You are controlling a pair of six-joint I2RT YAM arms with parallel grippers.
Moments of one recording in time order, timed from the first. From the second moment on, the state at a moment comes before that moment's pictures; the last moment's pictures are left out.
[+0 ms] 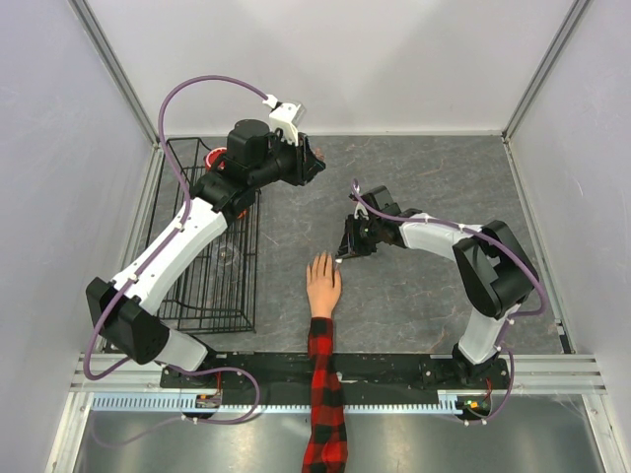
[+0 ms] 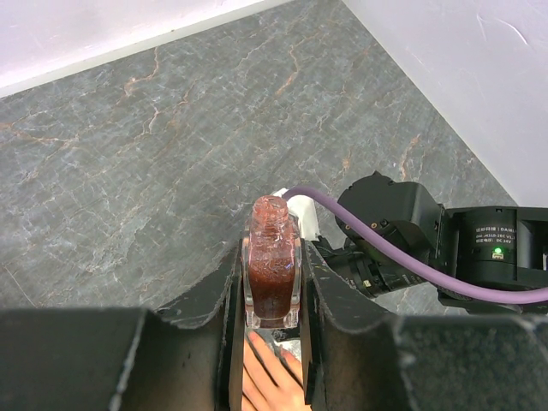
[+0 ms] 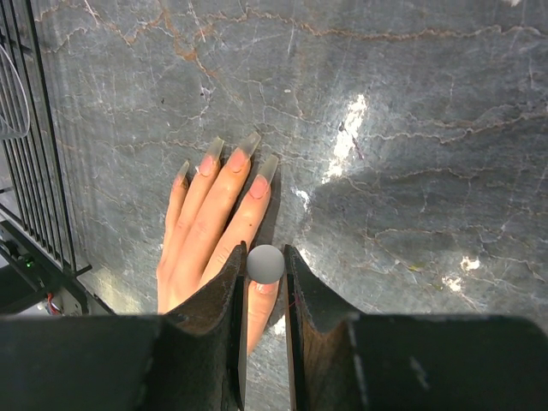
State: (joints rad) left arm -0.55 1.46 1.47 -0.31 0.21 -0.22; right arm 0.53 1.79 1.05 -0.21 -0.39 0.53
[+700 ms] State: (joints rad) left arm -0.55 1.46 1.48 -0.31 0.22 -0.22; right arm 0.52 1.76 1.06 -0.25 -0.36 0.52
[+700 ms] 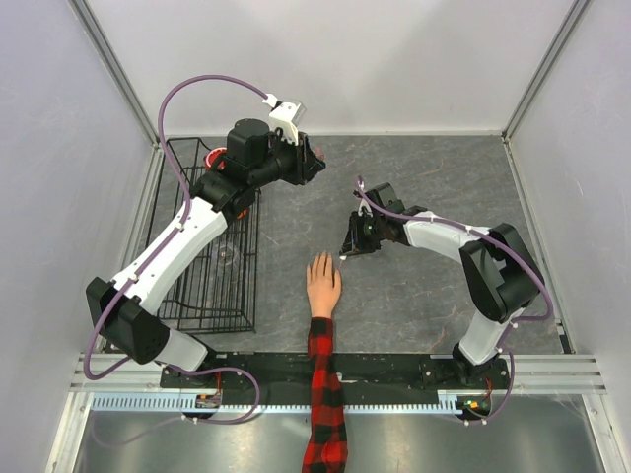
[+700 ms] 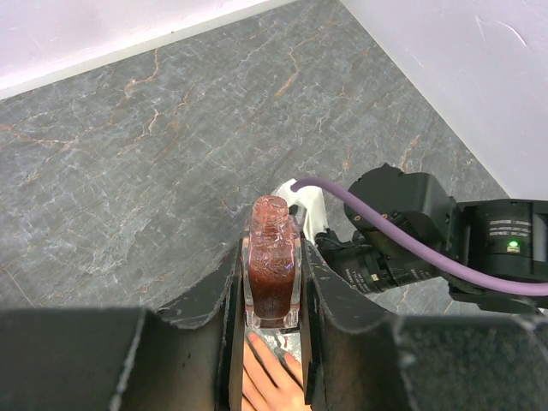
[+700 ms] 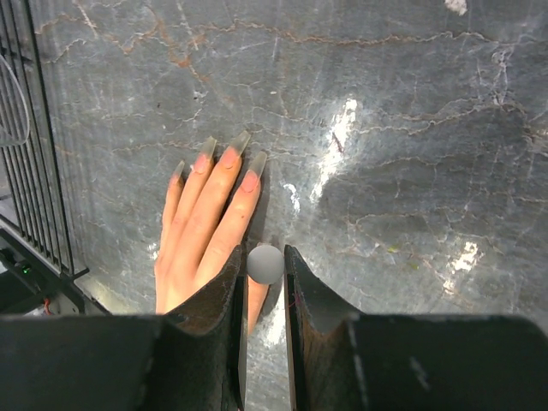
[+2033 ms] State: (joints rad) left arm -0.55 1.46 1.48 -0.31 0.22 -0.22; right arm 0.52 1.77 1.02 -0.23 -0.42 0.53
